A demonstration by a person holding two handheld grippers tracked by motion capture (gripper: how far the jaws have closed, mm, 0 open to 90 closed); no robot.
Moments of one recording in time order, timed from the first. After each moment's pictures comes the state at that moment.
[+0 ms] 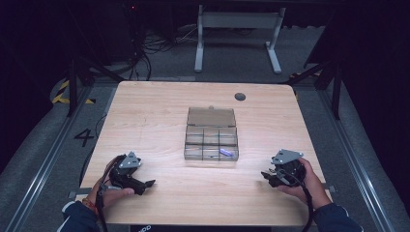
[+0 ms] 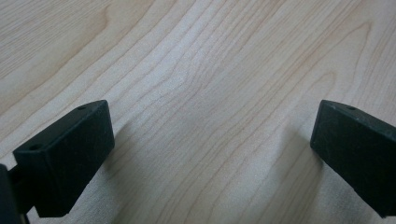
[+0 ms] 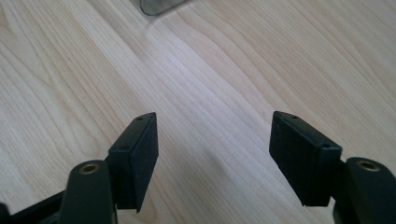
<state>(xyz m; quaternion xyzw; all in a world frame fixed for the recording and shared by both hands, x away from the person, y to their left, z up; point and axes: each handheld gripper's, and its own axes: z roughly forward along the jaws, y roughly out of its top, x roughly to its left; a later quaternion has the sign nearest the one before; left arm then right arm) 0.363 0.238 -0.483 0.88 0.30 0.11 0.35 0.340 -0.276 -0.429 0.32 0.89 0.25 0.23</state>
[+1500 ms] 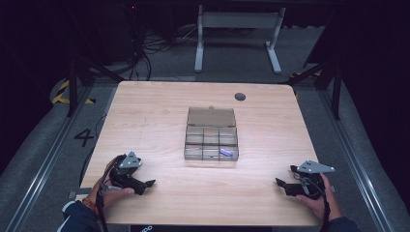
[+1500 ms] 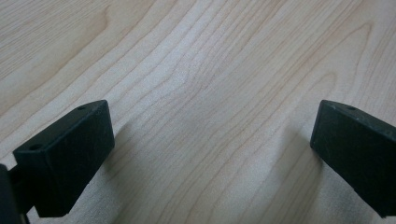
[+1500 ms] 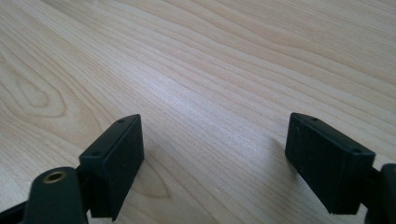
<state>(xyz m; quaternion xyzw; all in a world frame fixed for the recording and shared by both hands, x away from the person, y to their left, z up) 0.363 0.238 -0.483 0.88 0.30 0.11 0.35 0.317 -0.344 -0.470 0.43 0.81 0.35 0.20</state>
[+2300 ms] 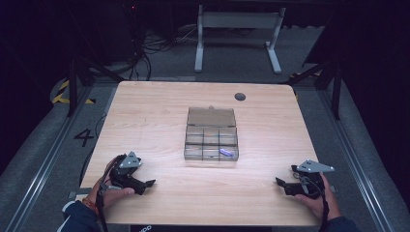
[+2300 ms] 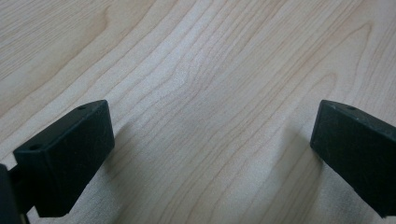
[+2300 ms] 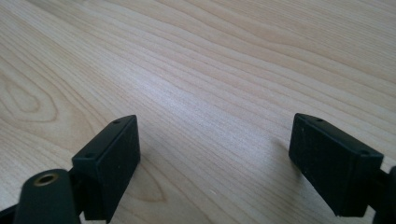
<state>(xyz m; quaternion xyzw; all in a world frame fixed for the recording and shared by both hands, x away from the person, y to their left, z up) 0.363 0.238 -0.483 0.88 0.30 0.11 0.35 0.318 -0.343 -0.470 0.44 0.80 0.35 0.21</state>
